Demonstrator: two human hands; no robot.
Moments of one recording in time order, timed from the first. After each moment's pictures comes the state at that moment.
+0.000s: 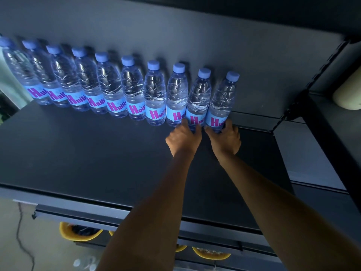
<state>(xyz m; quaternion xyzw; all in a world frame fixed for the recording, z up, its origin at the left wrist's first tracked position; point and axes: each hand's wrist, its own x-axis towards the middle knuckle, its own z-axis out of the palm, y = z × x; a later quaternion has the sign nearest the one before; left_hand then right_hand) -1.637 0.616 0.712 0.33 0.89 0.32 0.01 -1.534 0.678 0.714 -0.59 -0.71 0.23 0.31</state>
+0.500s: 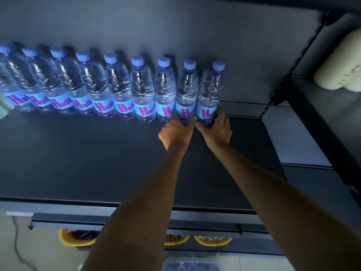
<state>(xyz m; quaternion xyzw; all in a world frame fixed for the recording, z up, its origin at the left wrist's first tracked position) -1.633 0.612 0.712 0.34 0.88 0.33 0.04 -1.524 0.670 0.717 -0.59 -0.71 0.25 0.30</state>
